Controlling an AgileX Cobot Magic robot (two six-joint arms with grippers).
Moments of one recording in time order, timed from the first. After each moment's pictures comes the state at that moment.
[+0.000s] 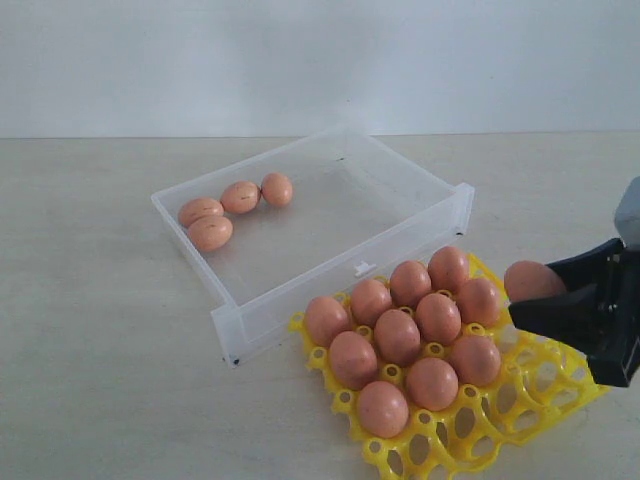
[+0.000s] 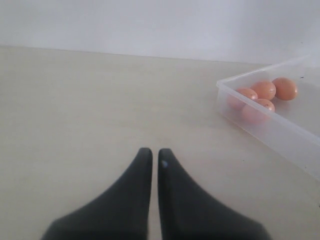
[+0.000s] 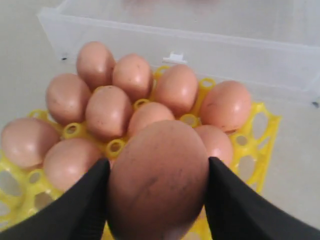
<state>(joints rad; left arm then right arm) 0.00 0.00 0.00 0.04 0.34 -0.08 -0.37 1.43 -0.46 -1.70 -0.90 0.89</state>
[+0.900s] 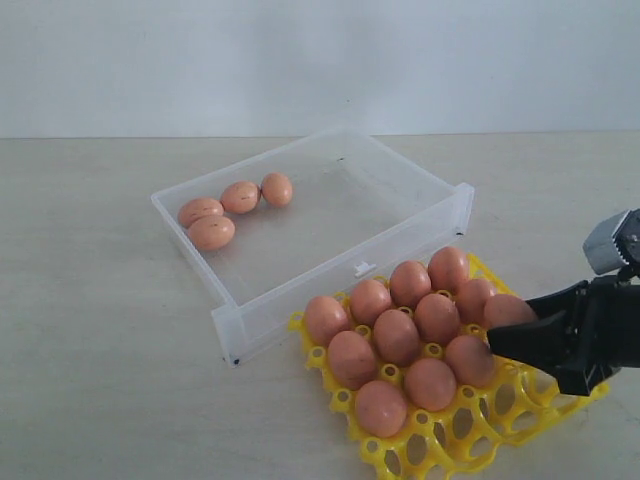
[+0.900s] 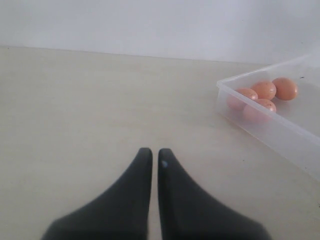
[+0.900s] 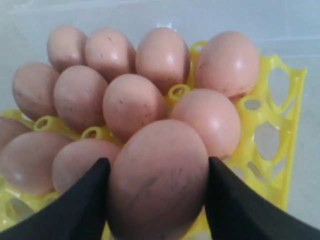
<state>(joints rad) 0.00 0.00 0.00 0.04 0.34 -0.08 -0.37 1.76 -0.46 -1.50 -0.95 0.71</state>
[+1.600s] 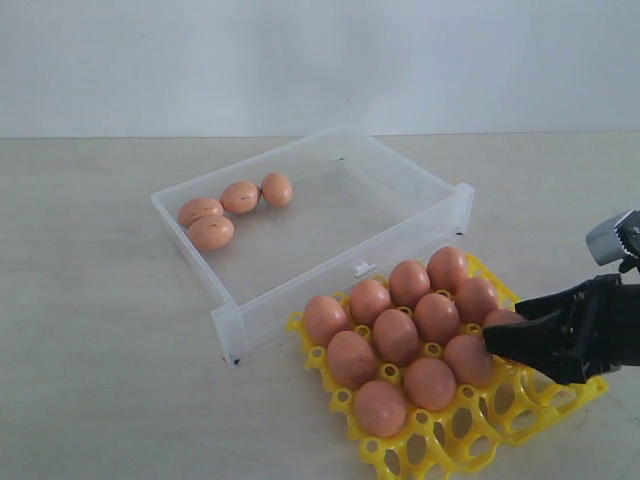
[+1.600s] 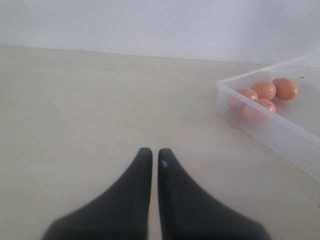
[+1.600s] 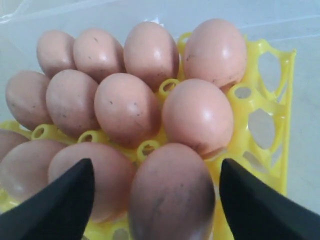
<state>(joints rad) 0.00 0.00 0.00 0.04 0.34 -0.08 -0.38 1.76 -0.46 -1.49 -0.95 0.80</state>
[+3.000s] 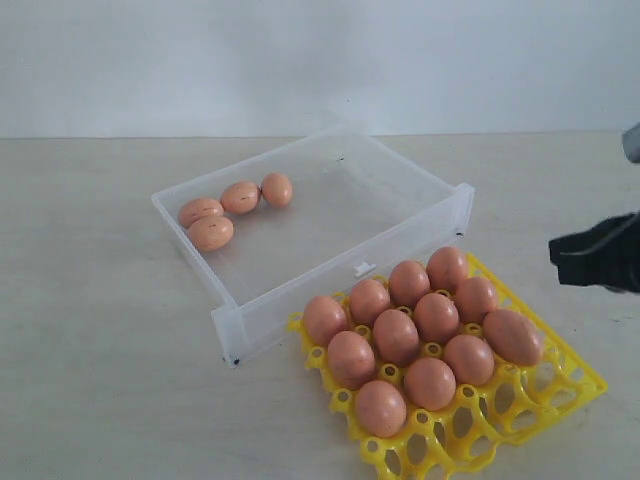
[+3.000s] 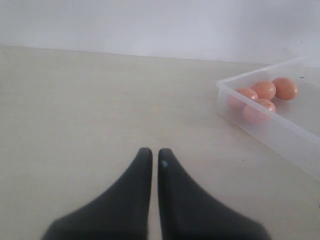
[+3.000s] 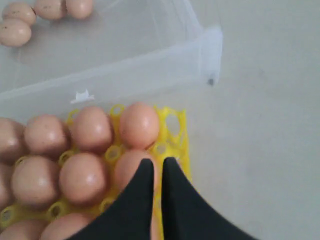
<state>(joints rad) 0.00 0.00 0.00 0.04 0.34 -0.08 -0.18 1.23 -0.51 -1.75 -0.48 1.58</state>
